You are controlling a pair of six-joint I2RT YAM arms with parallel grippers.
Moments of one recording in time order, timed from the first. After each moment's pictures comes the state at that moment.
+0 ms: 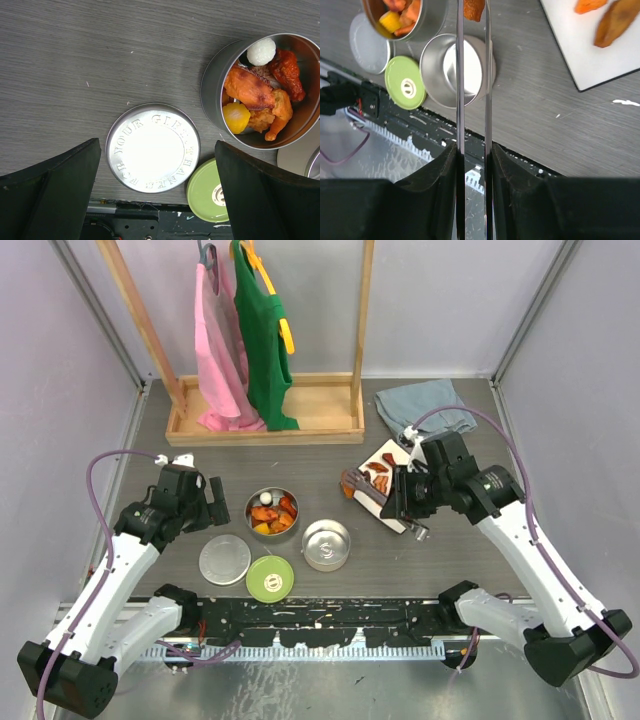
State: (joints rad) left arm -0.31 0.85 0.82 -0.89 -0.17 -0.47; right arm 0.45 1.02 1.18 -1.09 -0.27 0.40
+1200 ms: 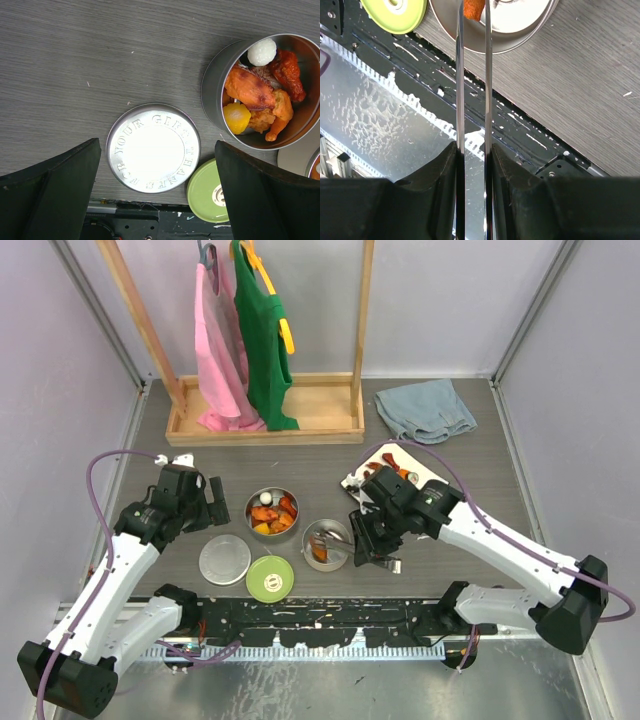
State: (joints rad) left arm -0.31 0.85 0.82 -0.89 -0.17 -0.48; right arm 0.84 1.13 1.03 -1.03 -0.28 0.48
